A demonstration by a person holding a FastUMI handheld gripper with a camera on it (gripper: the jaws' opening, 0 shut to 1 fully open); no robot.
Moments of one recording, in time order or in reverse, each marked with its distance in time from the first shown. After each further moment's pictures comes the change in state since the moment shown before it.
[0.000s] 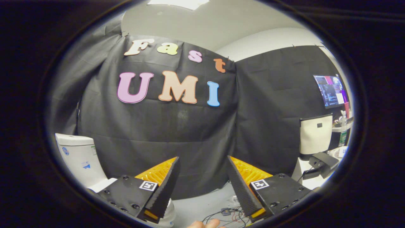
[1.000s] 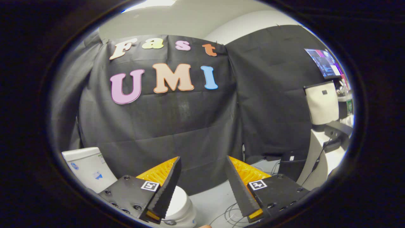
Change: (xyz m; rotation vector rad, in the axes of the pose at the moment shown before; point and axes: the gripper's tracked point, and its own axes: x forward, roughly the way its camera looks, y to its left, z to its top) arm 0.011 0.027 -0.056 0.283 0.169 0.071
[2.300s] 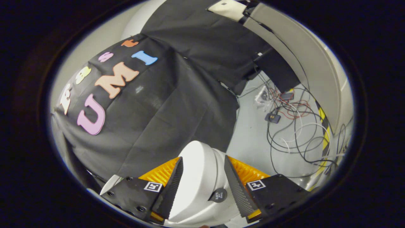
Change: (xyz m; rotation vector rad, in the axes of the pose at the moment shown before) arm -0.061 0.035 -0.249 0.757 0.306 -0.243
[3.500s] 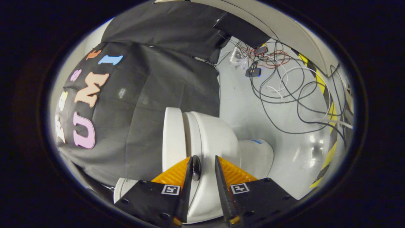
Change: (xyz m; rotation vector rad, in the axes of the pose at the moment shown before) arm 0.009 -0.031 -0.097 0.260 0.228 -0.038
